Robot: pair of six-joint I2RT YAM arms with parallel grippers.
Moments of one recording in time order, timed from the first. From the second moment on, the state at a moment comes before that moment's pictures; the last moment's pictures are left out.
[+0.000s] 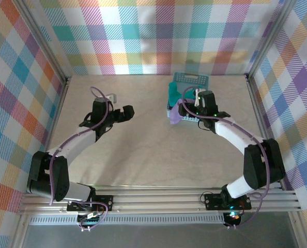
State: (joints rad) left arm -0.27 1.40 0.87 -0.06 0.14 -0.45; right arm 0.36 1.53 1.01 -0.16 0.02 0.28
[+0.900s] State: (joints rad) left arm -0.29 1.35 0.87 -0.12 0.04 -0.45; right arm 0.37 1.23 1.32 -0.23 0.05 0.11
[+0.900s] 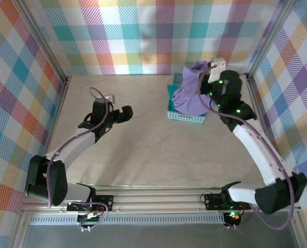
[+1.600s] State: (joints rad) left arm -0.10 1.07 0.77 -0.24 -0.23 -0.63; right arm 0.64 1.70 1.64 -0.16 -0.51 0.38
